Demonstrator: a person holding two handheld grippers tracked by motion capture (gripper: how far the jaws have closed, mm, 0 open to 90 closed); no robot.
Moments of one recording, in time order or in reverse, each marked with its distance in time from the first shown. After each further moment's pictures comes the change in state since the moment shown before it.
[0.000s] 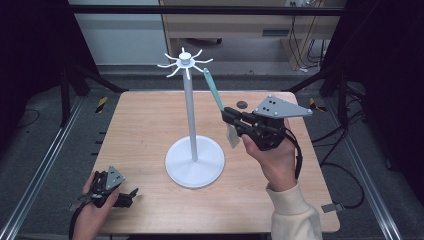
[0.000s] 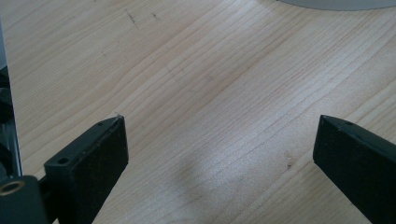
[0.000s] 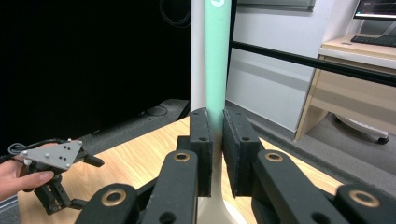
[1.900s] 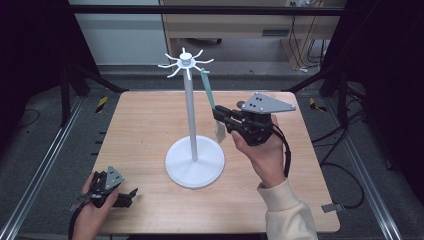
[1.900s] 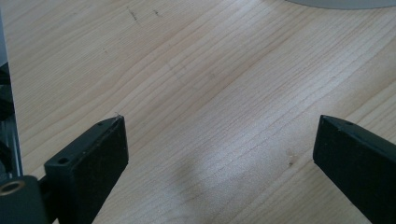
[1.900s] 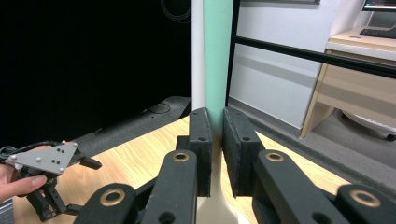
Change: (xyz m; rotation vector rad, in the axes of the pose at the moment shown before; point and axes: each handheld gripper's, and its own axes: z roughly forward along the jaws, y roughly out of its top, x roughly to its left) left arm 0.001 -0.001 0.000 -0.003 0.003 -0.016; right arm -0.001 -0.004 0.027 0.018 0.014 0.012
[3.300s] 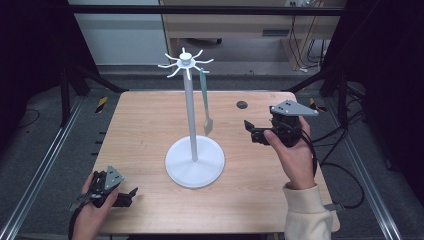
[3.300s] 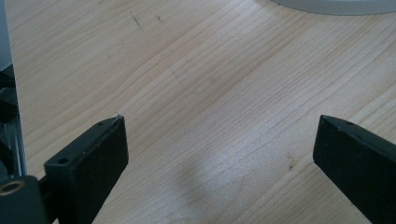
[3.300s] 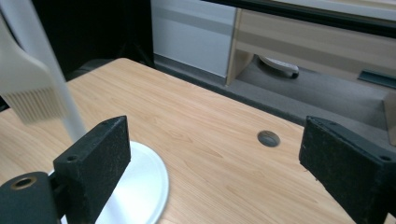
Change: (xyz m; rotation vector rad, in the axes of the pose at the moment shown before) left arm 0.000 0.001 -0.002 -0.008 0.006 0.007; right arm -0.066 -0.051 -0.031 0.172 -0.323 0.048
